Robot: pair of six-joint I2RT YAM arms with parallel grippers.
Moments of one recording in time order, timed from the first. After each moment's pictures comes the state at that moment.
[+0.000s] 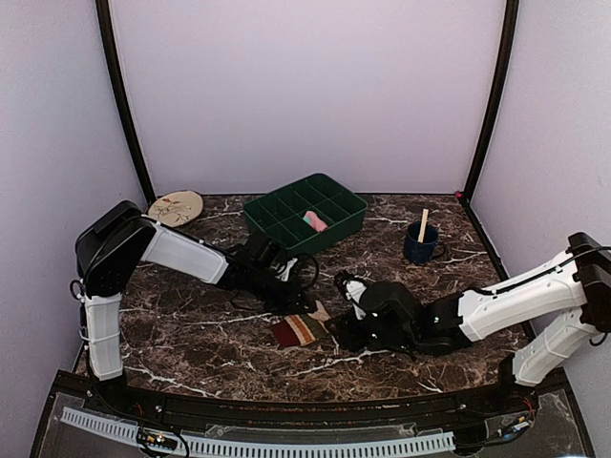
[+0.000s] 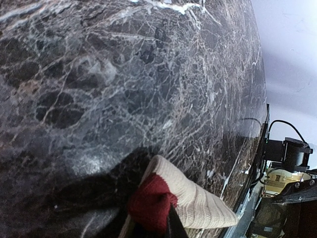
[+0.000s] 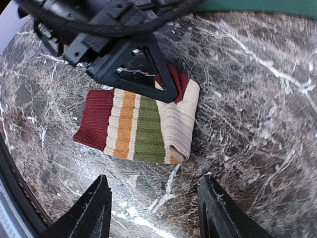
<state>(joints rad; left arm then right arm) -0.77 2.03 1.13 0.01 0.59 -0.70 1.22 1.46 0.67 0.12 0.35 0.49</state>
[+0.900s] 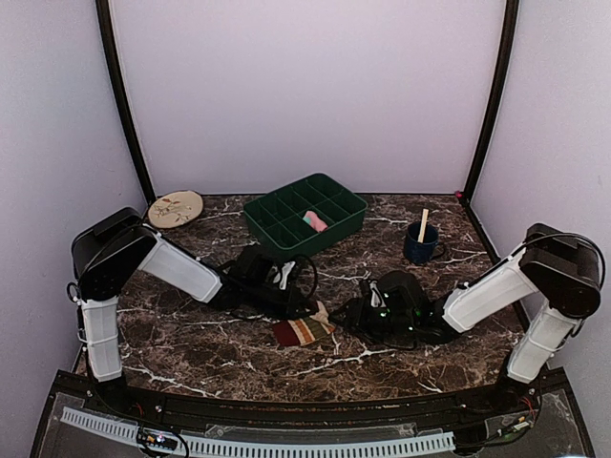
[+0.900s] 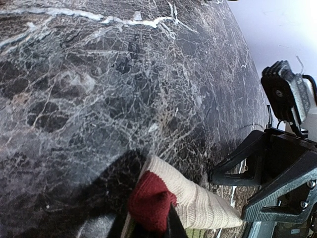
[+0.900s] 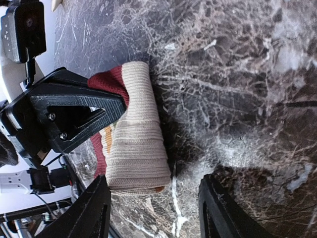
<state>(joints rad) -0.81 1.99 0.96 0.32 0.48 -0.64 0.95 1.66 0.54 0.48 -0.12 1.18</state>
